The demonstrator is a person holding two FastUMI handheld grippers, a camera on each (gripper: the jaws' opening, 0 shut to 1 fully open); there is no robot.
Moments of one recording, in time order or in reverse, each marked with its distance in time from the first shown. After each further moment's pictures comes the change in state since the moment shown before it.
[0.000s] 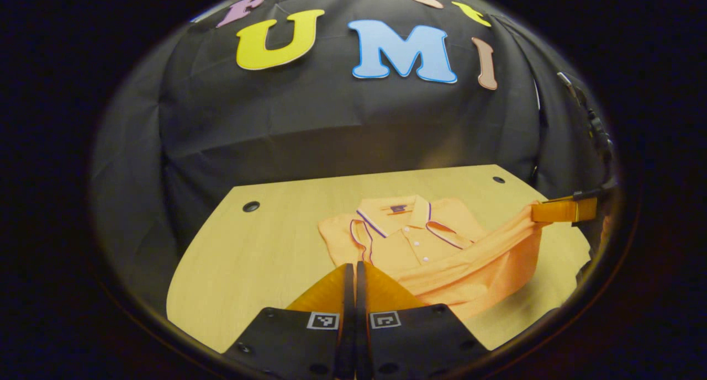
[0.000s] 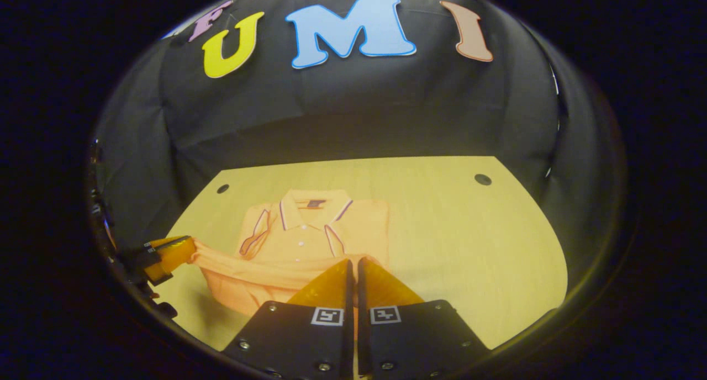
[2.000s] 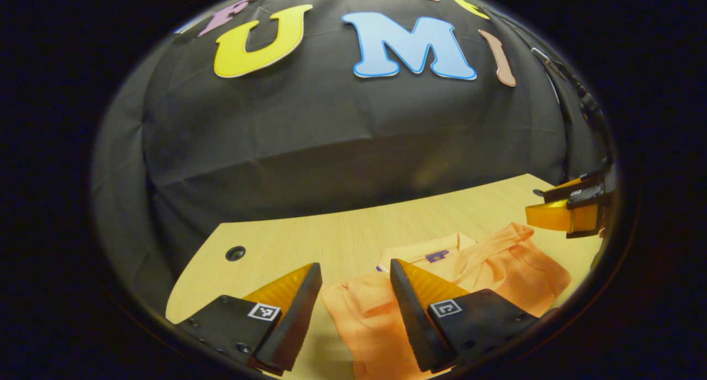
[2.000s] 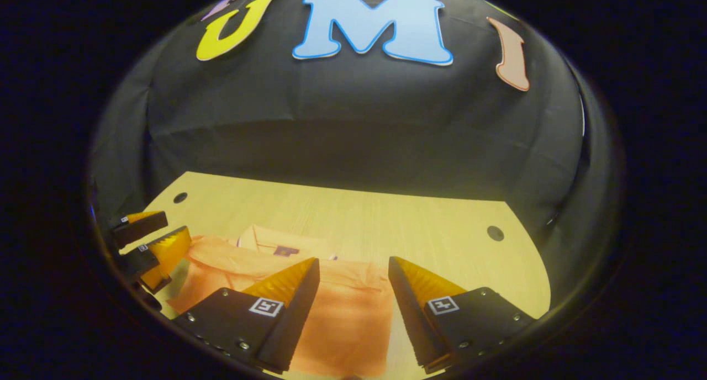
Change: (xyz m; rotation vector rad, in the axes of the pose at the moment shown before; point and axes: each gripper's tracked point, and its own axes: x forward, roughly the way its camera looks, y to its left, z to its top) left arm 0.125 0.022 0.071 0.048 -0.124 0.079; right arm 0.102 0.000 0.090 -0.140 -0.077 -0.084
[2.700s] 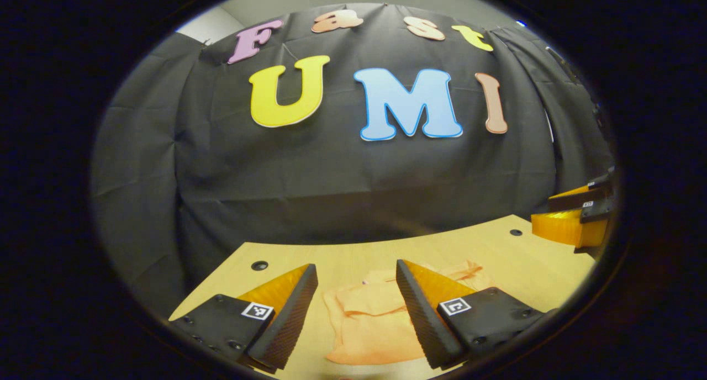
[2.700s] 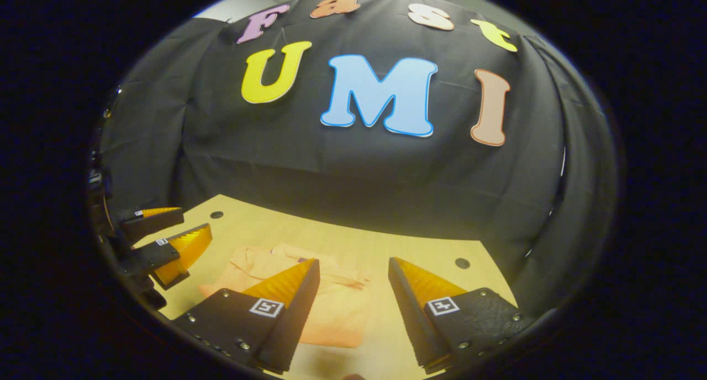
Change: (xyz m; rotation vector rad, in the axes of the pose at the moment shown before) left arm -0.148 -0.033 0.057 -0.055 -0.202 0.069; right arm -0.154 -0.009 0.020 -0.099 -0.242 0.038
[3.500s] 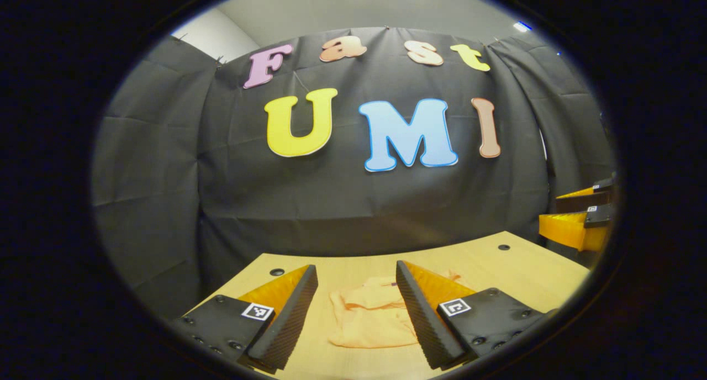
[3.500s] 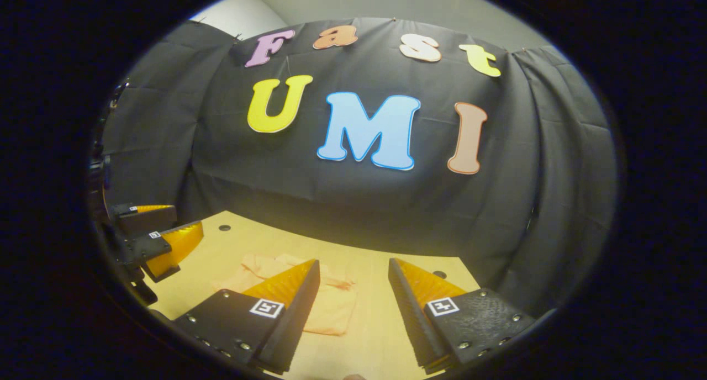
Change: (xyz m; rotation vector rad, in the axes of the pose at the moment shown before) left arm -0.093 -0.008 0.045 0.003 -0.112 0.030; right arm -0.093 -0.022 0.010 -0.001 -0.155 -0.051
